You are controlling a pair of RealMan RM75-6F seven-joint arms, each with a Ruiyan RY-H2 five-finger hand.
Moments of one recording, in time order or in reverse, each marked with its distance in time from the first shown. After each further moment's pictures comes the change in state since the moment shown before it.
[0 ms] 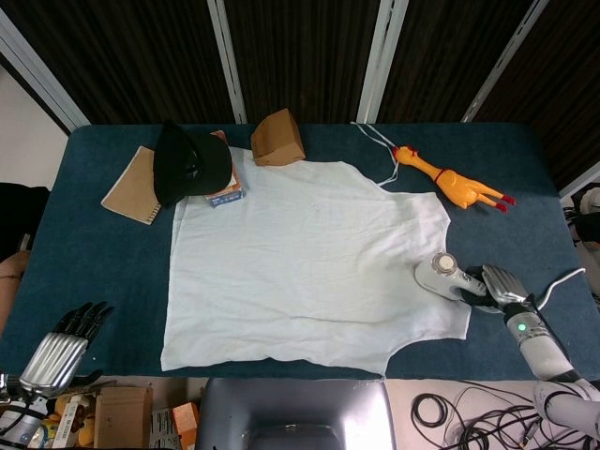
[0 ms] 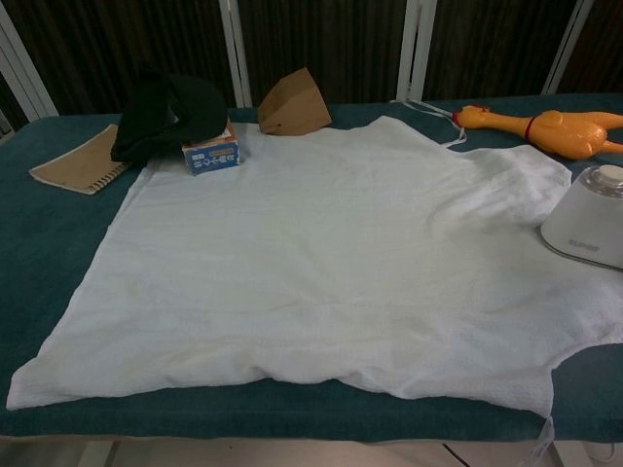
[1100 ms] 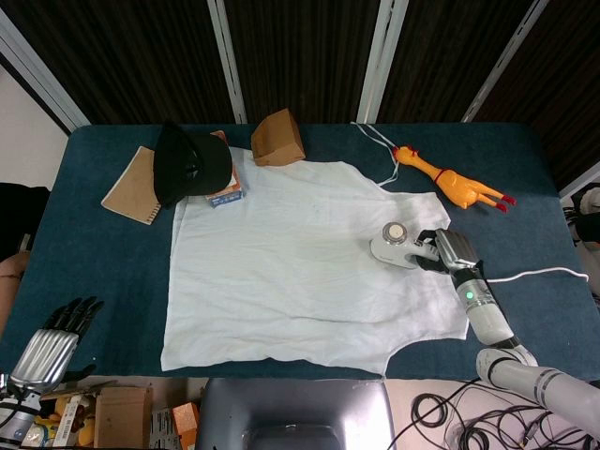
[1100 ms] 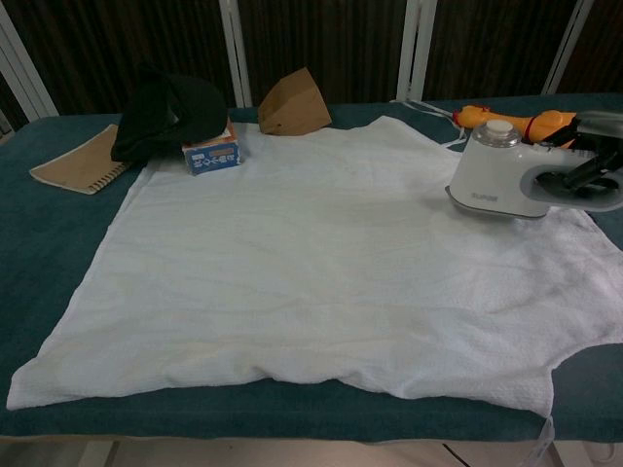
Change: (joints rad) left arm 0.007 -0.004 -0.022 0.031 -0.029 0.005 -0.029; right arm 0.147 -0.168 0.120 0.044 0.109 0.072 -0.210
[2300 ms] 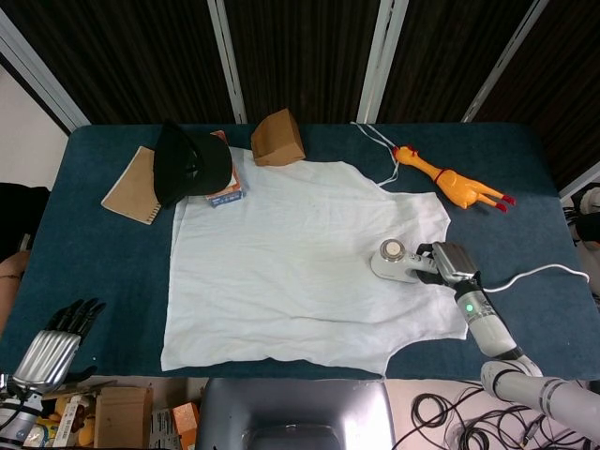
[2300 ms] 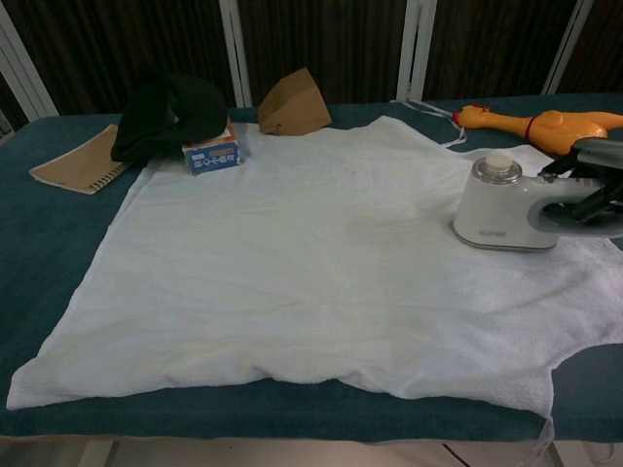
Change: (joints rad) left arm 0.001 -0.005 0.000 -0.002 -0.004 -0.010 0.013; right arm -0.017 0.006 -0.050 -0.017 -0.044 0.018 -0.045
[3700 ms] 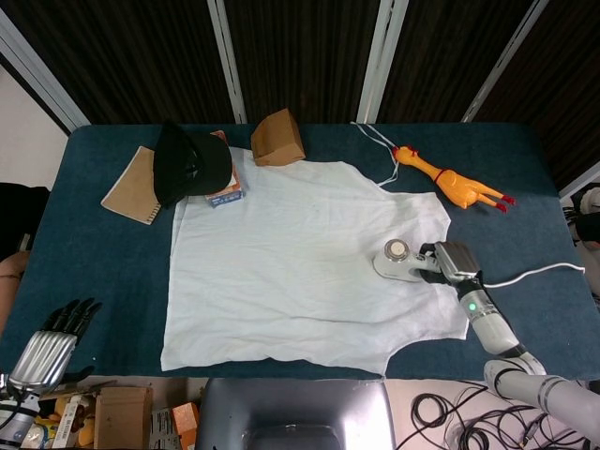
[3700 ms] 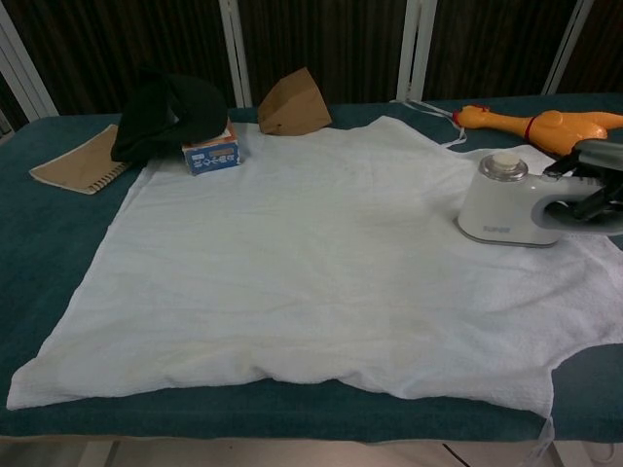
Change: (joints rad) left arm 0.009 0.004 -0.002 -0.005 -0.005 0.009 0.005; right arm -0.015 -0.030 -0.032 0.097 -0.116 -0.008 0.090
